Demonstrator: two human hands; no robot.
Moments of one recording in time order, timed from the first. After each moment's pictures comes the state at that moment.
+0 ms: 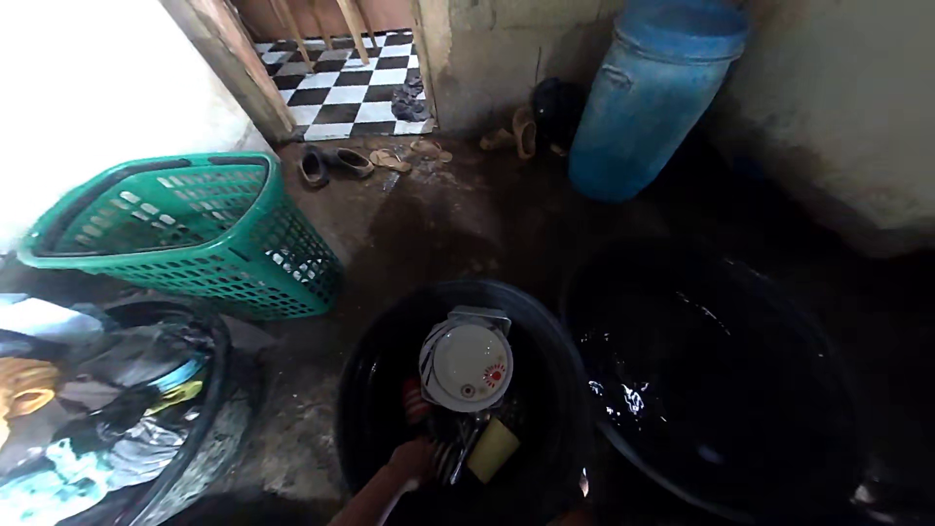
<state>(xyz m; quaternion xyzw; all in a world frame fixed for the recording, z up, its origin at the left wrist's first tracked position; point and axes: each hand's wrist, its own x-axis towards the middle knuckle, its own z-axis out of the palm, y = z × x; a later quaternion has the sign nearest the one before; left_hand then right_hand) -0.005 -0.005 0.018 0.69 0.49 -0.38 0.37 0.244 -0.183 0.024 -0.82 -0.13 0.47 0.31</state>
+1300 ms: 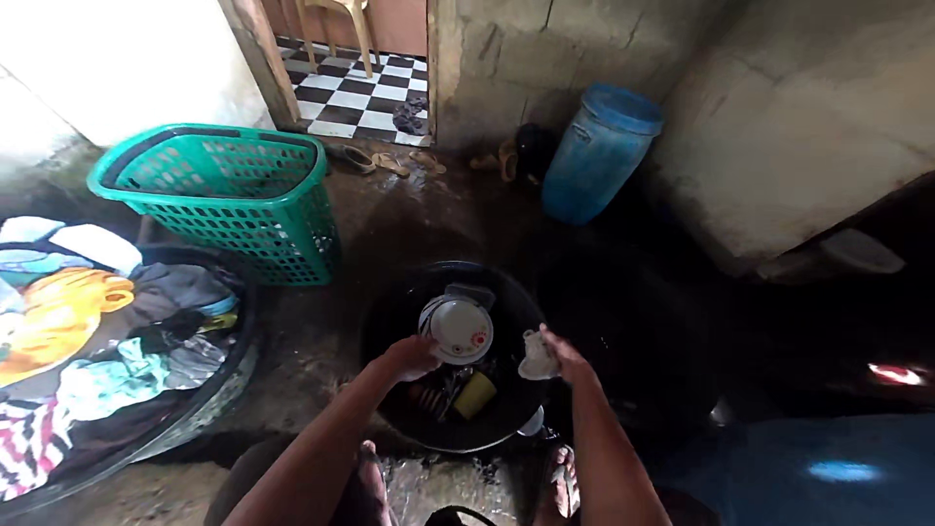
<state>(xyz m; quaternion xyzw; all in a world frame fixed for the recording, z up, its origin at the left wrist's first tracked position) -0.035 -0.002 0.209 0.80 0.45 -0.15 0.37 0.294 -0.079 0.144 -0.72 -0.24 0.53 0.37</state>
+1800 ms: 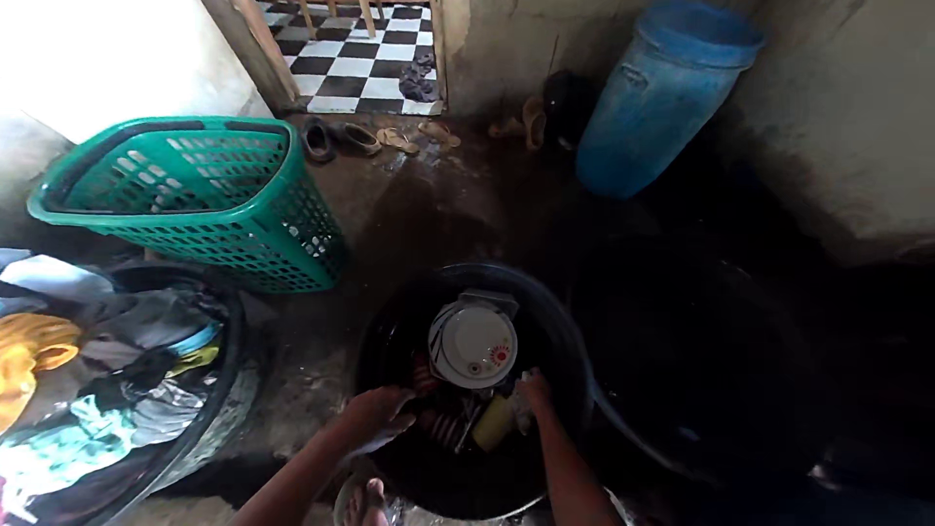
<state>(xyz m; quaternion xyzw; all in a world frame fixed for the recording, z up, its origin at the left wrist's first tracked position) -0.064 0.033 0.185 0.75 0.47 -0.27 0.37 0.236 -0.010 -0.010 -0.83 -0.32 0.44 0.11</state>
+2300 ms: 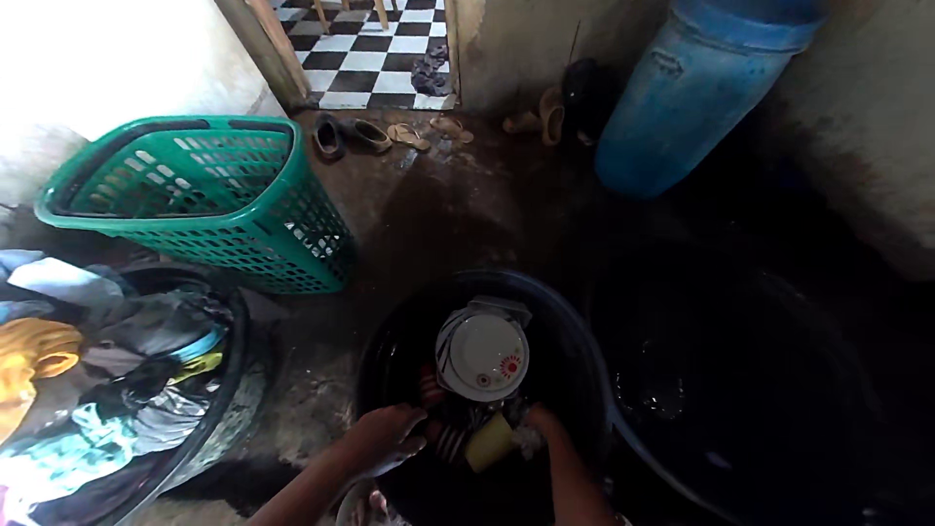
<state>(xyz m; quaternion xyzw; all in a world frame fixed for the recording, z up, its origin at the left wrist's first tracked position) -0.057 0.037 0.174 0.76 0.44 -0.28 0.40 0.244 -0.013 -0.067 -0.75 -0.36 0.55 -0.07</state>
